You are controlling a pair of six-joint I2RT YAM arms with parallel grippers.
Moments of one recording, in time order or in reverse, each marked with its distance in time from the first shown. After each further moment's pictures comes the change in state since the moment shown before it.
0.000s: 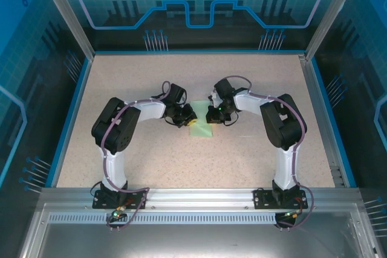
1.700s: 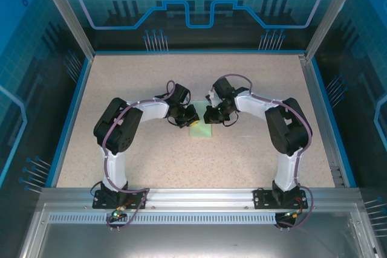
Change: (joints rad) left arm -0.050 0.013 0.035 -0.038 -0.013 0.043; right arm 0.051 -0.105 -0.024 -0.033 -0.033 -0.014
